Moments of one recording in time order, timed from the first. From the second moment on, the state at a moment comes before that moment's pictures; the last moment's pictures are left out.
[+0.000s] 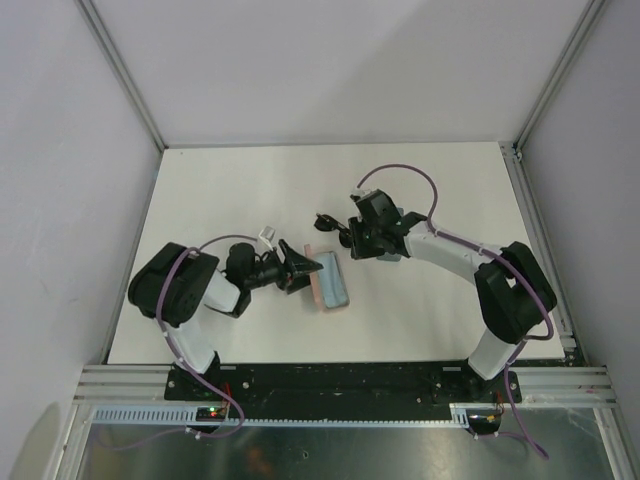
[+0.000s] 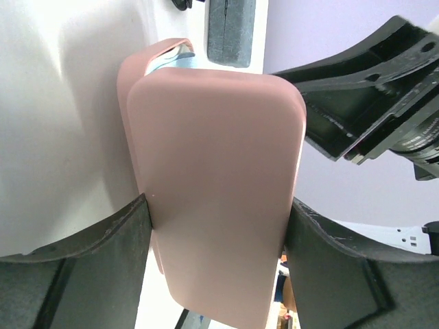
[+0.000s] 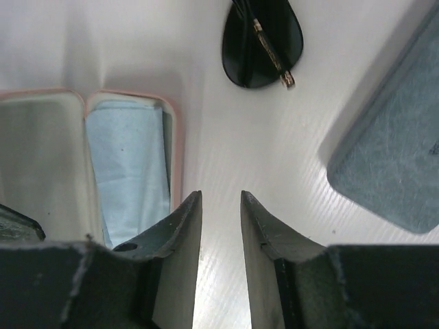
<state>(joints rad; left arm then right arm) -0.36 1.78 0.34 1.10 0.70 -1.26 0.65 1.70 1.15 -0.39 -0.02 0.41</state>
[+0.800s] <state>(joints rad) -0.22 1.65 0.35 0.78 0.79 -1.07 0.66 2.20 1.76 -0.46 0.08 0.04</state>
